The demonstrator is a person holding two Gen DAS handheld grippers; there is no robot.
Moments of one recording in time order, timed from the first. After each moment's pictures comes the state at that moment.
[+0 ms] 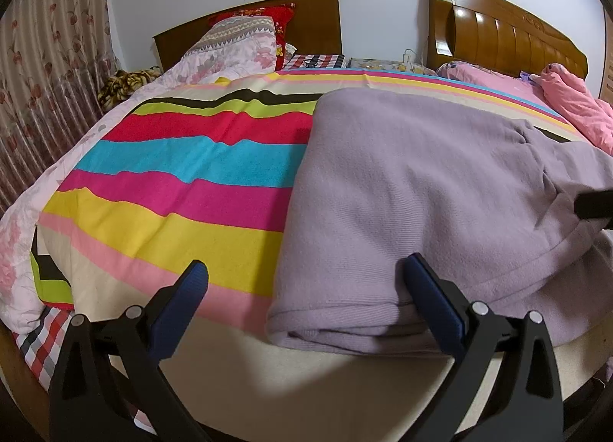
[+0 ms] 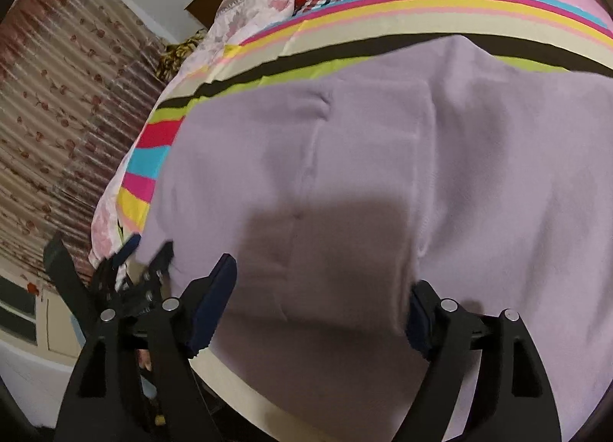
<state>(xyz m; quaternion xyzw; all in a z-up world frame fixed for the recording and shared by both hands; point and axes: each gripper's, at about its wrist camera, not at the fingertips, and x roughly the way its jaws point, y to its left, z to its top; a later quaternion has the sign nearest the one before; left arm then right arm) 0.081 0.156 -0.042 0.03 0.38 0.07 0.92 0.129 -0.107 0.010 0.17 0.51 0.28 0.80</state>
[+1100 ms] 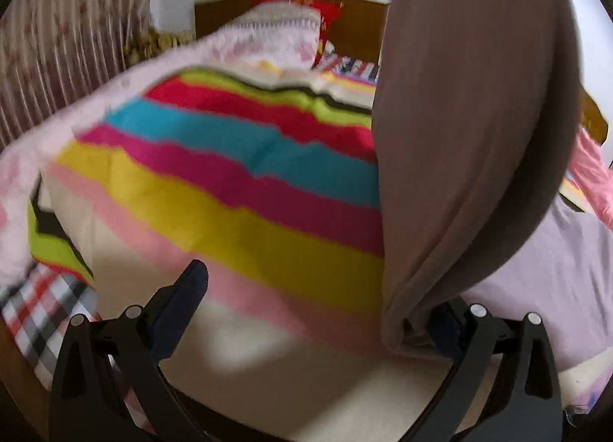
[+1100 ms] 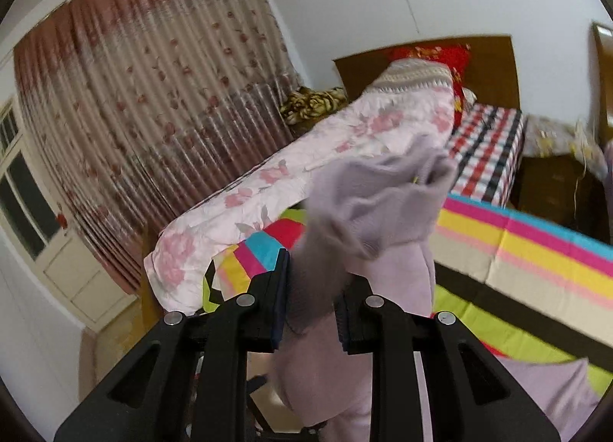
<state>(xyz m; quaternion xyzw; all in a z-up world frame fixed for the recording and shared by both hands) 0.079 0.221 -0.035 -0.08 0.38 0.10 0.91 0.166 0.081 0.239 0.05 0.31 0.45 0.84</state>
